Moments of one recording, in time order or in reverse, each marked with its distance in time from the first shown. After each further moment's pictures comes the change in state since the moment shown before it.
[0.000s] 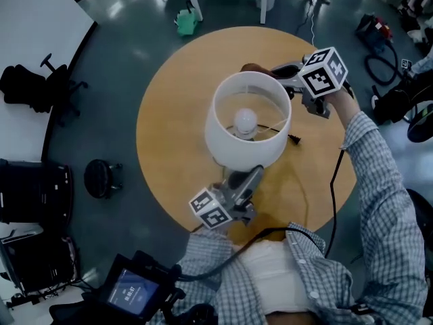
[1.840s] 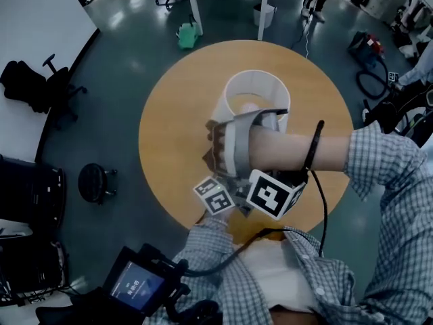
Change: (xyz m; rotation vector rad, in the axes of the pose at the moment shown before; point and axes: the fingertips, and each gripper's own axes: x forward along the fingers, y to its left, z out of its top) left arm 0.004 0.006 0.001 -0.010 0.026 -0.017; right arm 0.050 0.252 -0.042 -2.339 0.809 0.155
